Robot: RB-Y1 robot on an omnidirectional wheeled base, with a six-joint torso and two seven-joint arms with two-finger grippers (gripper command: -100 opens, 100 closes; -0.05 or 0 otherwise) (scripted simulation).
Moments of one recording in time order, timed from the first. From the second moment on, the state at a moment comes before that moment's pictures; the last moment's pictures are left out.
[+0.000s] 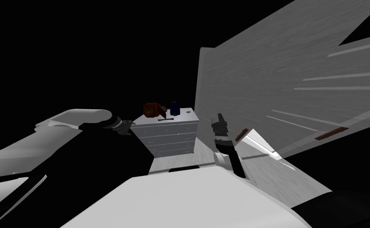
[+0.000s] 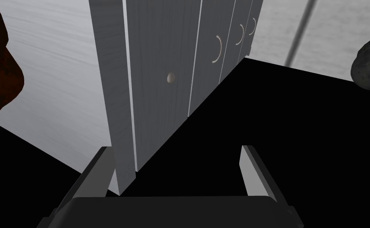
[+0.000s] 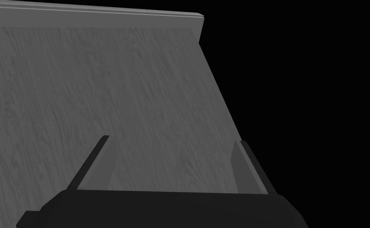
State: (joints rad) left arm -0.41 1.22 0.06 -1.47 1.09 1.51 0.13; right arm 0.49 0.00 -0.01 -2.32 0.04 -0.37 -0.06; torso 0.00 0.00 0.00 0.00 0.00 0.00
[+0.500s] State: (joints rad) left arm -0.41 1.23 0.06 -1.47 1.10 1.52 0.14; right arm 0.49 0.00 -0.01 -2.32 0.04 -0.37 -0.06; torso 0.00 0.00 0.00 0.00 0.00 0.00
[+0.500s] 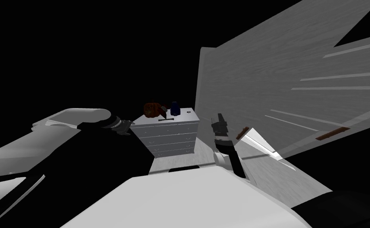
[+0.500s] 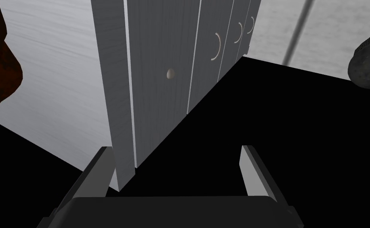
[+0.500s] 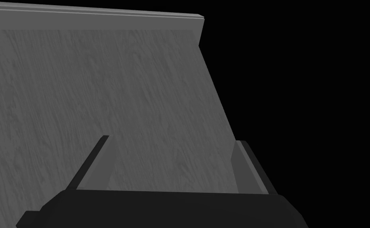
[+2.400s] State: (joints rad) left arm -0.38 1.44 -0.09 -1.35 1.18 1.69 0.26; right arm 0.49 0.00 -0.01 -2.32 0.04 -0.37 -0.06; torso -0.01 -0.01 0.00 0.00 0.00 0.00
